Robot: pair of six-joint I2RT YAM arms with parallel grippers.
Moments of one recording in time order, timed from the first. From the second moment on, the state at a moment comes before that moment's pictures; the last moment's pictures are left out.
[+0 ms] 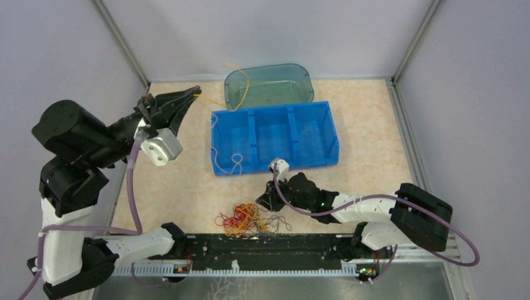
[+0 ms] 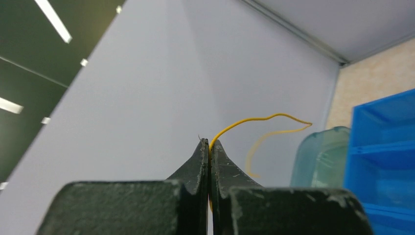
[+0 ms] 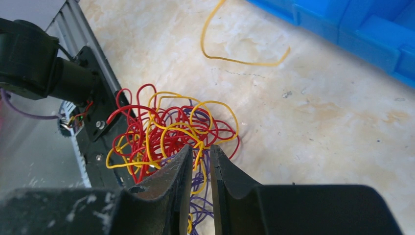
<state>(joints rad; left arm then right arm) -0.73 1.02 1.87 -0.63 0.32 1.01 1.09 1.27 0.41 0.48 -0.05 0.50</state>
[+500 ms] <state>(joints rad) -0.73 1.15 1.80 -0.08 0.24 1.34 1.10 1.15 0.42 0.42 0.04 0.49</state>
